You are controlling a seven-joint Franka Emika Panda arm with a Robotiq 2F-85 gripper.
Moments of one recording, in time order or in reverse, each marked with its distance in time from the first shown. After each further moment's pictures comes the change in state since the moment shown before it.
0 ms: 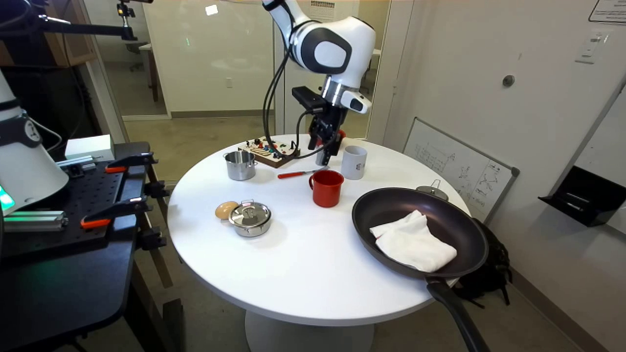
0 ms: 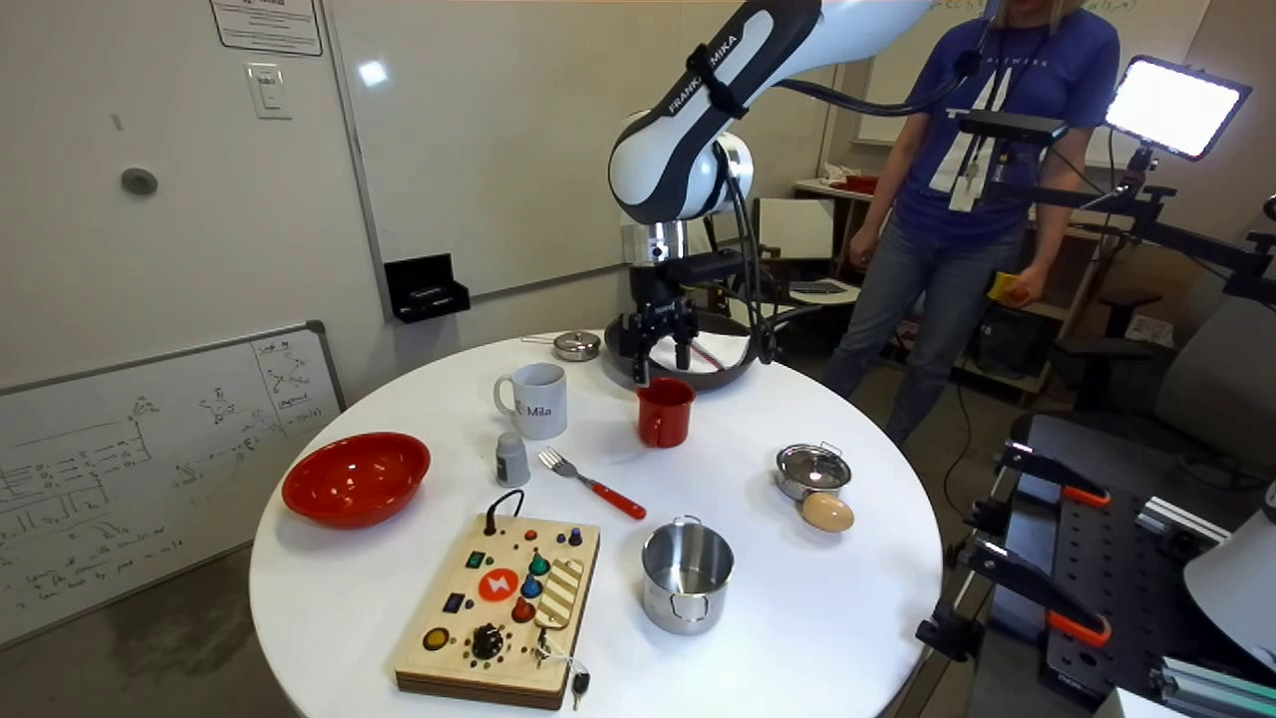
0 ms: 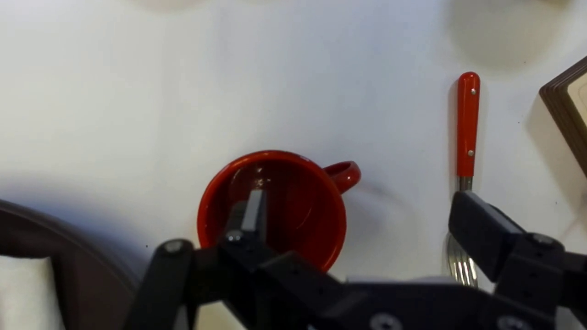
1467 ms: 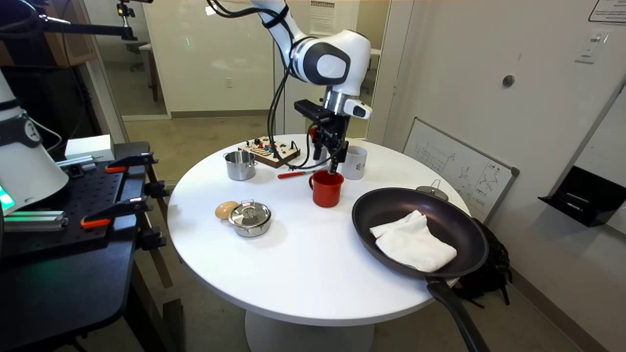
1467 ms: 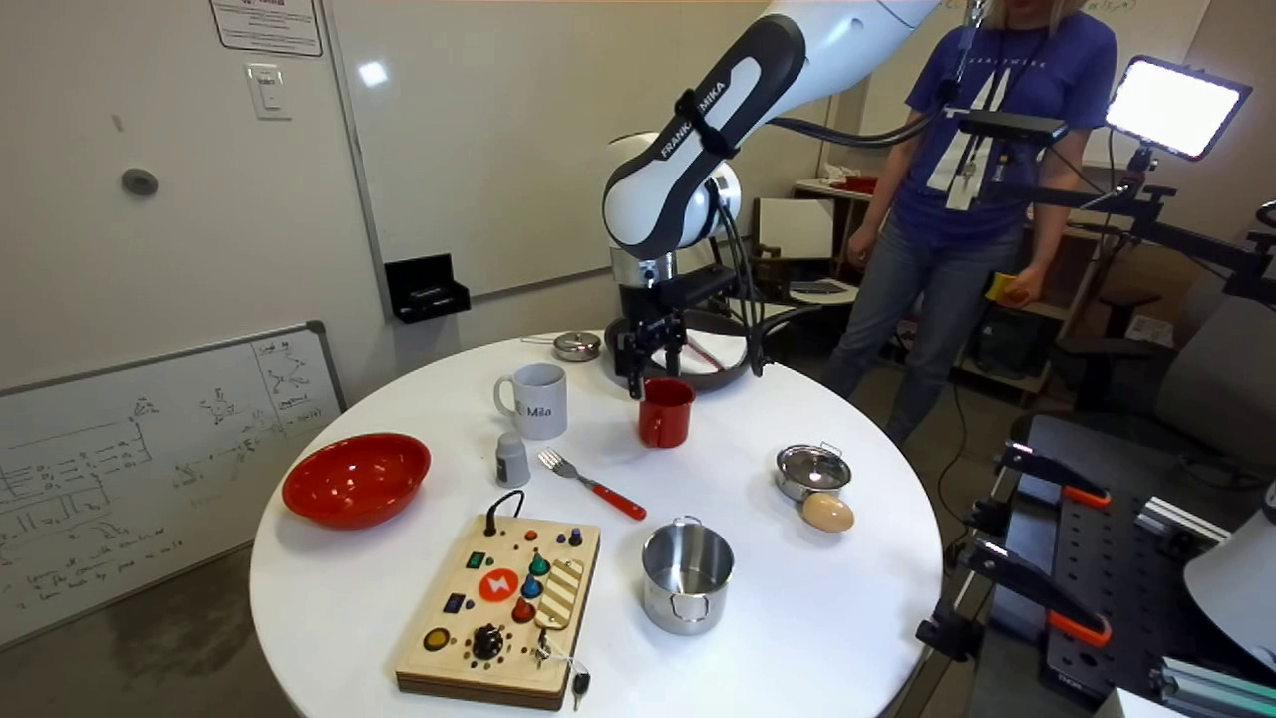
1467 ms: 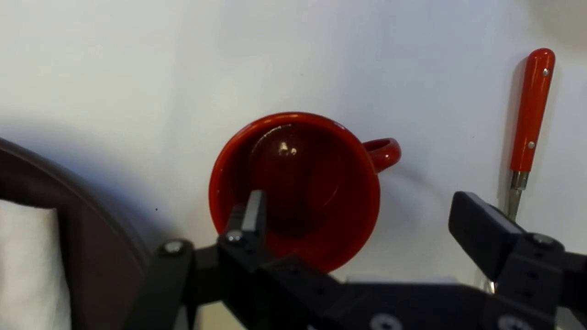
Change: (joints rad) arm 0.038 0.072 -0.027 0.047 -0.093 0.075 -0.002
